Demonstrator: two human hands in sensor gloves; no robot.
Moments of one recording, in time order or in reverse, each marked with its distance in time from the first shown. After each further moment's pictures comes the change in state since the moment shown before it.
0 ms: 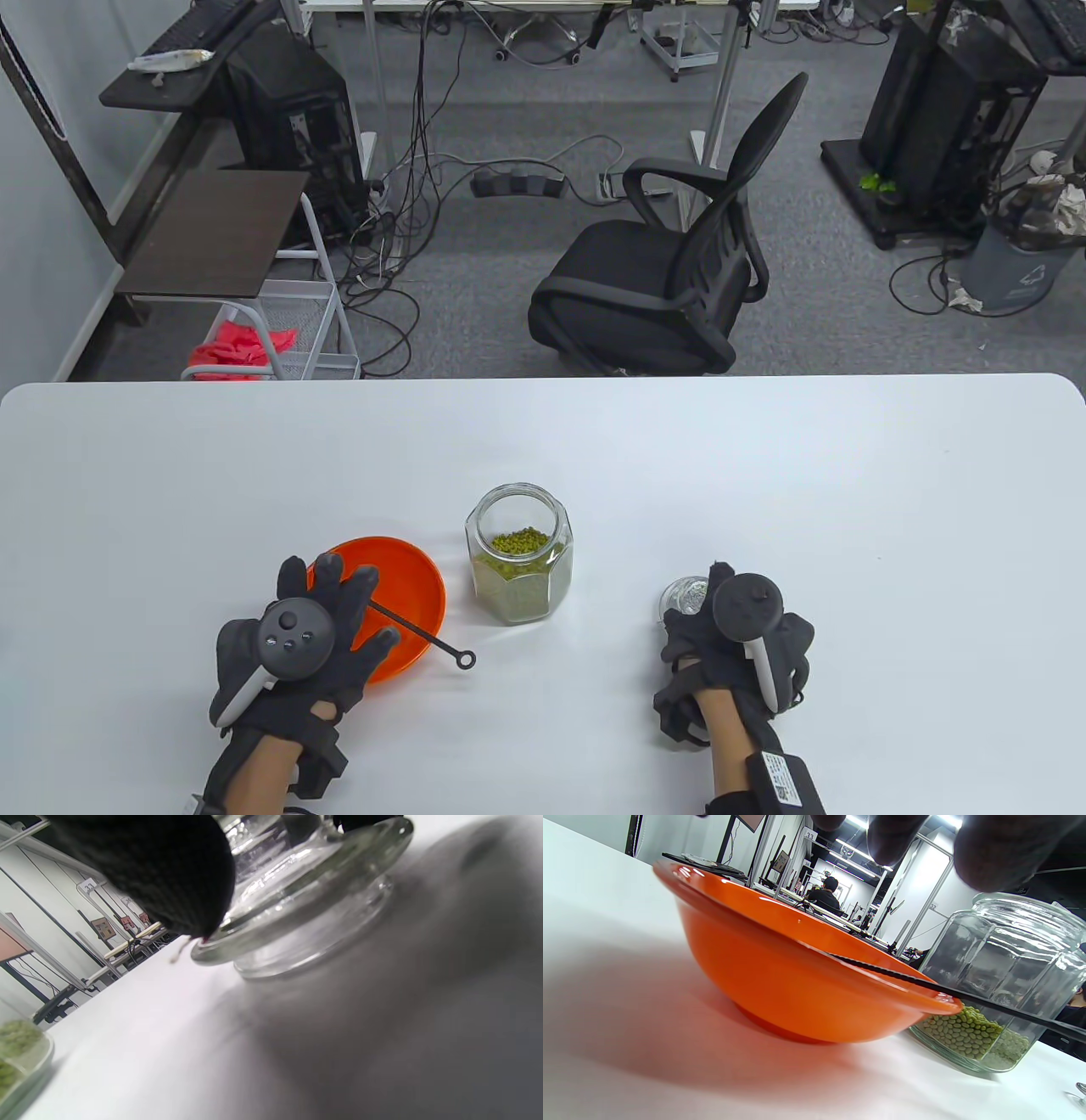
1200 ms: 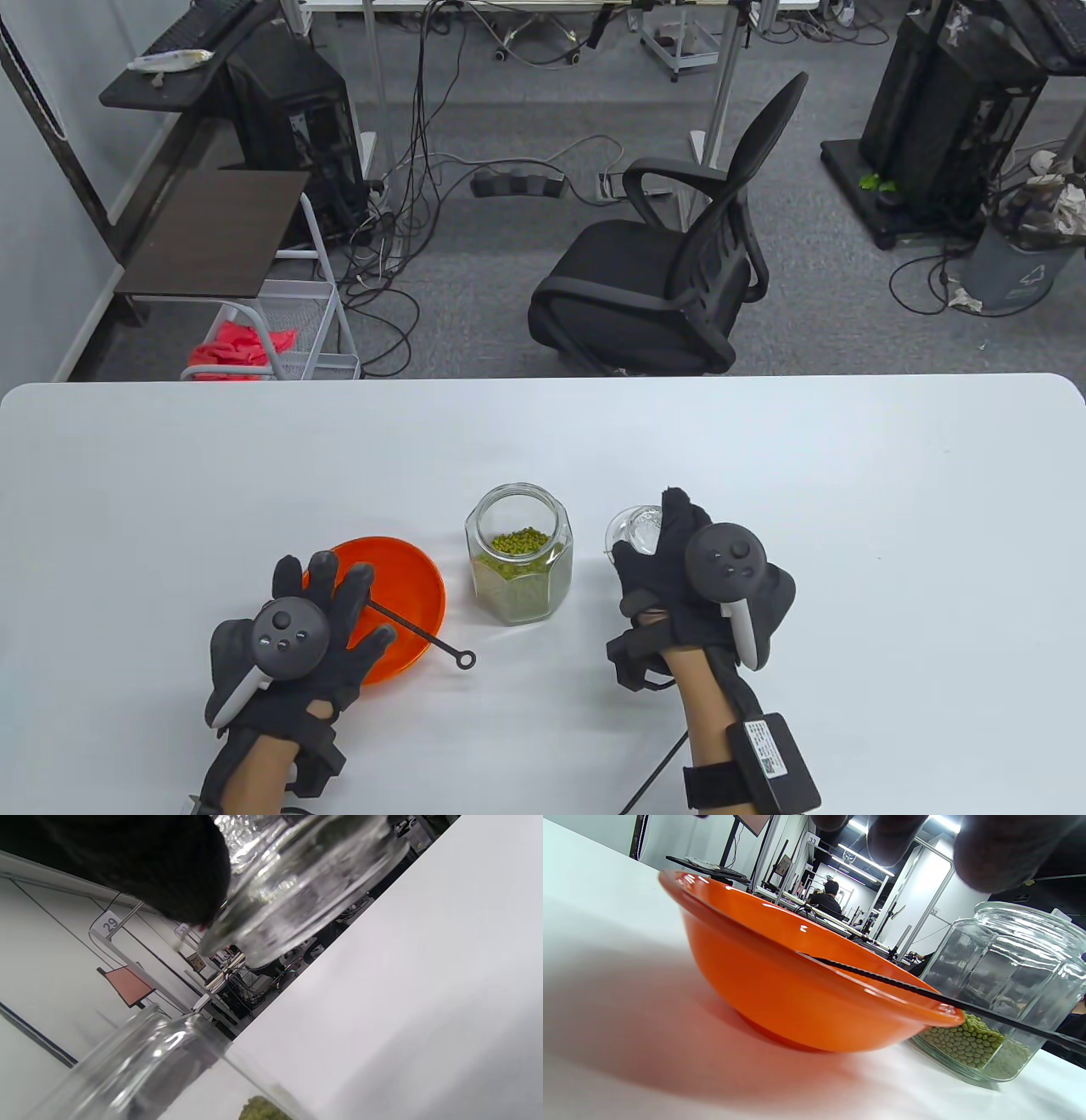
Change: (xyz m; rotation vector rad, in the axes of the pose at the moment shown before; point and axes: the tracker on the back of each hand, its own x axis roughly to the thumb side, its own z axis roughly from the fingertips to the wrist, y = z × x) left_hand -0.003 0.003 0.001 0.017 0.006 0.010; right_hand 0.082 -0.046 0.010 -0.040 -0.203 -0.253
